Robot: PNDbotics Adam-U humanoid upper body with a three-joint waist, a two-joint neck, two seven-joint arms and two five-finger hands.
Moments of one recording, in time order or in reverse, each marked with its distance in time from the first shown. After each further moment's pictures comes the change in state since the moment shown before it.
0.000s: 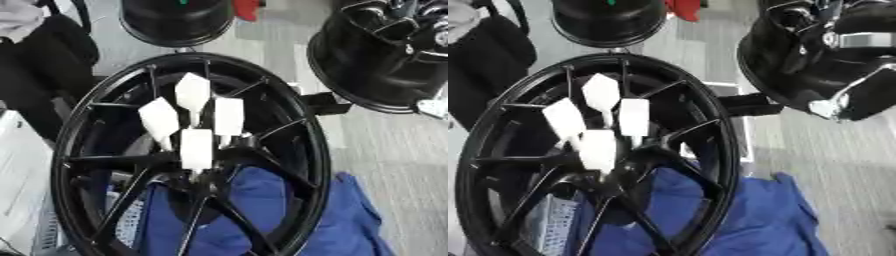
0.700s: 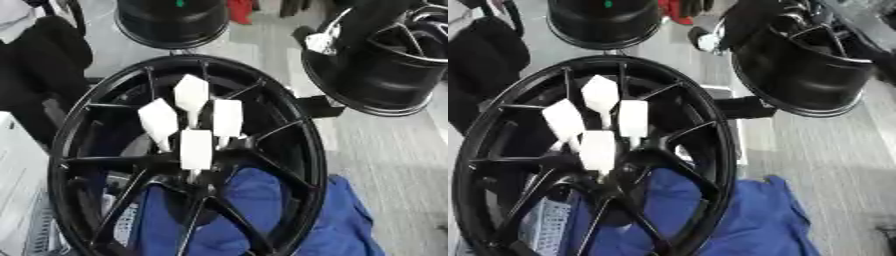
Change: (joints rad) left arm -0.012 0.007 0.011 0.000 0.008 -0.001 0.023; right arm -0.346 0.360 0.130 0.363 0.082 -0.014 0.037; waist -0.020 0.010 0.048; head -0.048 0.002
